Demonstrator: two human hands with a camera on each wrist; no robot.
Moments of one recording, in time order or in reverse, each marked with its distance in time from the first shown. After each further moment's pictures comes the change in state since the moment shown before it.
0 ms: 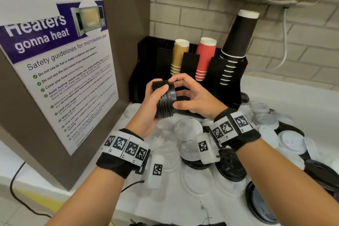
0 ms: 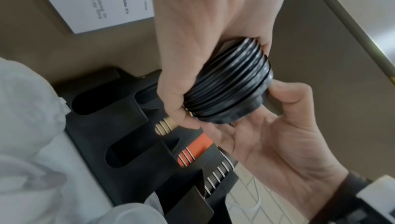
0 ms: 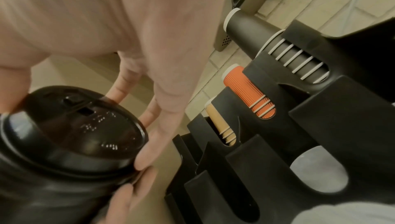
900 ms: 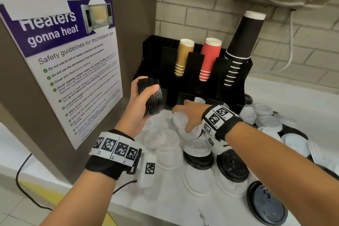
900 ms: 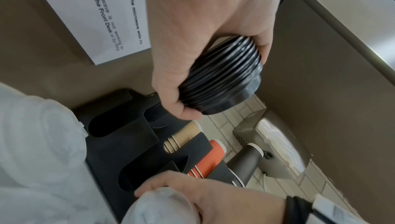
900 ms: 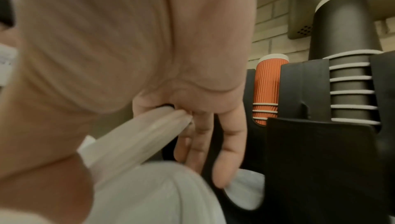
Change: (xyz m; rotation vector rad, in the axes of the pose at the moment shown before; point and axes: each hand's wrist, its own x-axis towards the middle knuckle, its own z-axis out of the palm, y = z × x) left_hand -0.009 0.010 -0.030 0.036 0.104 0.089; right_hand 0.030 0.047 0.003 -1.140 -0.542 0.498
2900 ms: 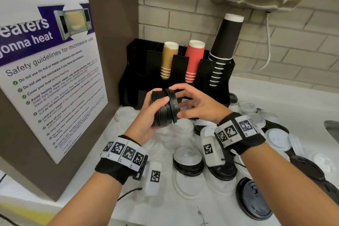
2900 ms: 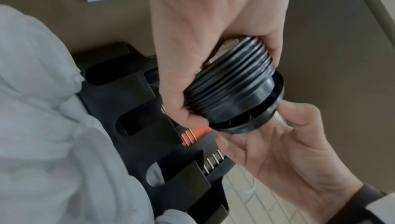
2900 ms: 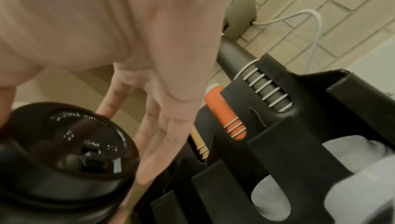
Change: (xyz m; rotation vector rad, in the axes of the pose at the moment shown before) left_hand 0.008 -0.033 0.035 -0.049 -0.184 -0.180; right_hand -0.072 0.019 -0.004 1.099 0.434 -0.370
